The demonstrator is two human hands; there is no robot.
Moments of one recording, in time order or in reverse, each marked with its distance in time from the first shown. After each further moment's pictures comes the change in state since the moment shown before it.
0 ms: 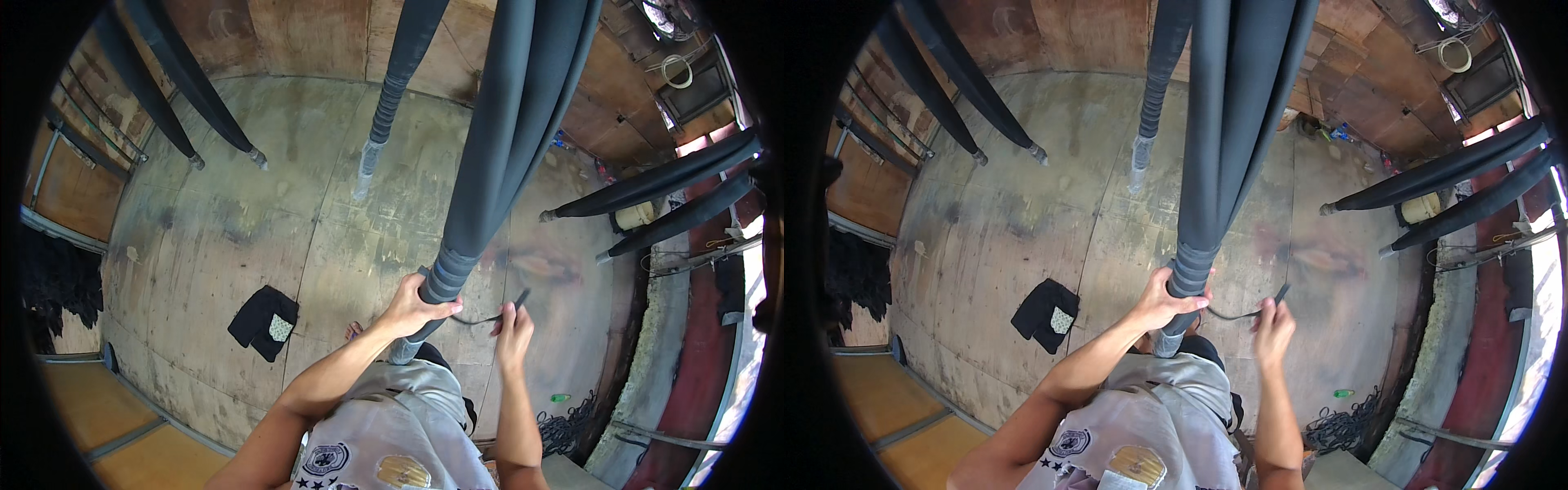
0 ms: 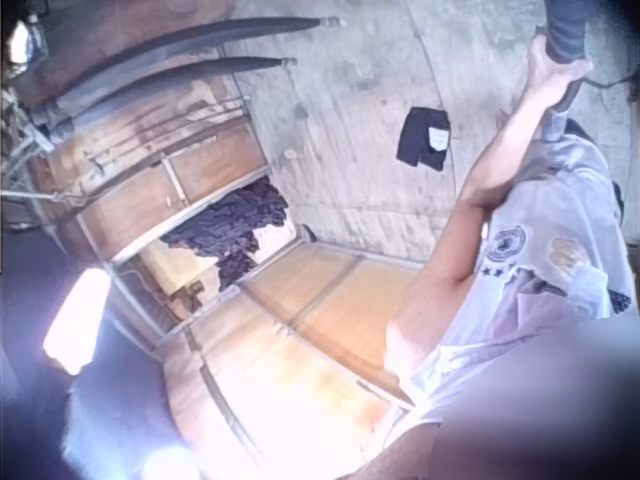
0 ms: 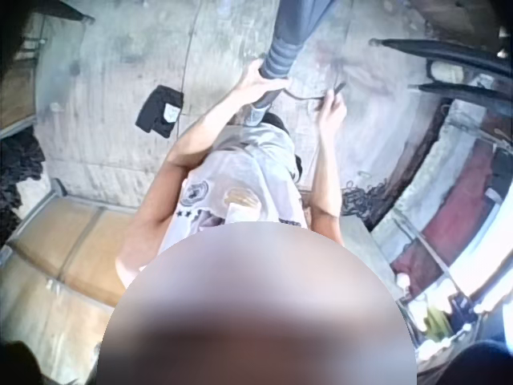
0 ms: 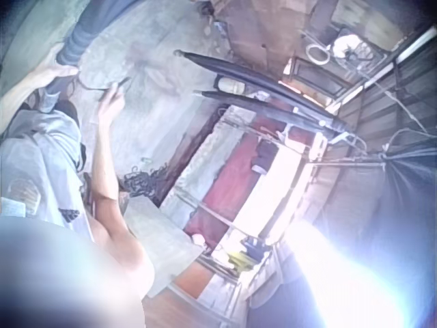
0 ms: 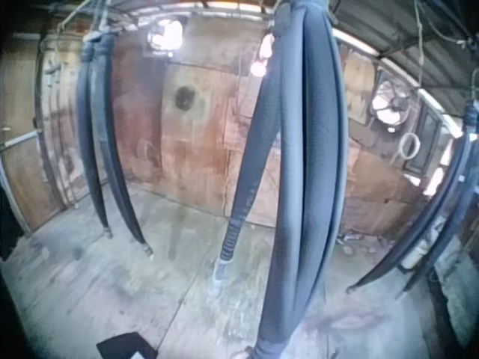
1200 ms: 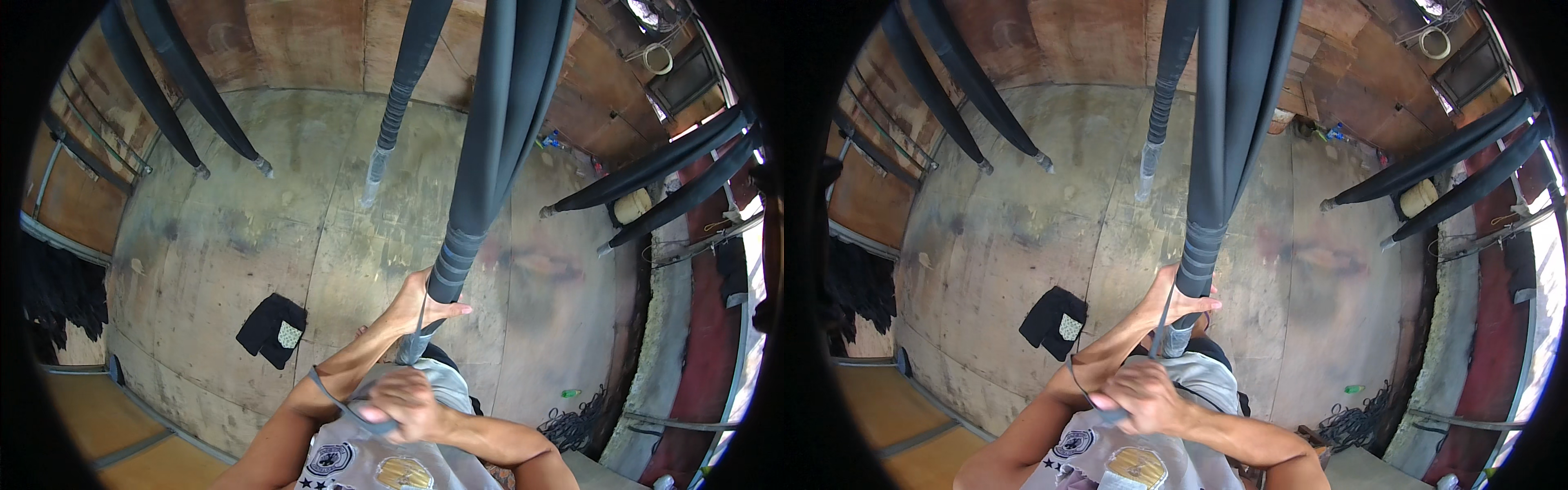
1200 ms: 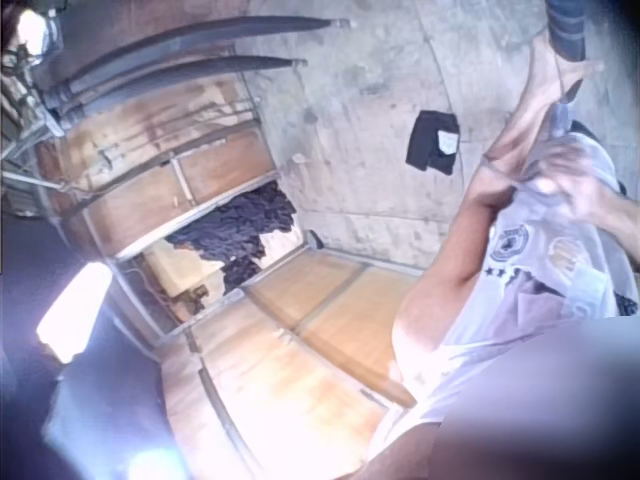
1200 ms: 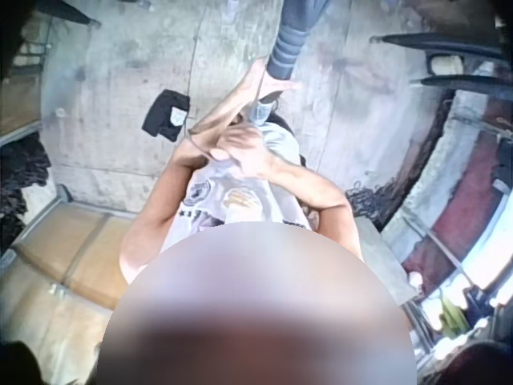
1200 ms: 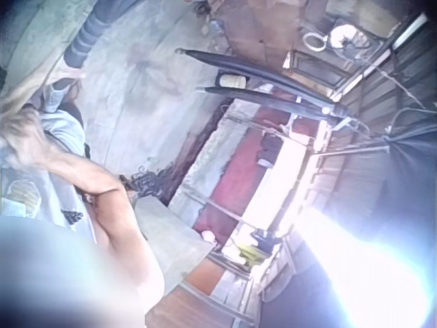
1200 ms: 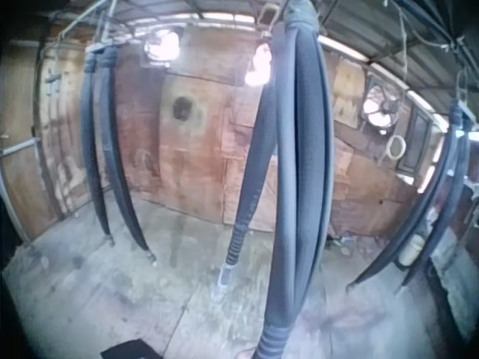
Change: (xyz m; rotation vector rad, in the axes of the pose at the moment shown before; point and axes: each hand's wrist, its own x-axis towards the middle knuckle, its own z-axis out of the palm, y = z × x) left_hand -0.037 -0.005 -0.009 0.361 0.000 0.141; right_hand -0.177 -0.112 0.075 0.284 -0.572 -1.171
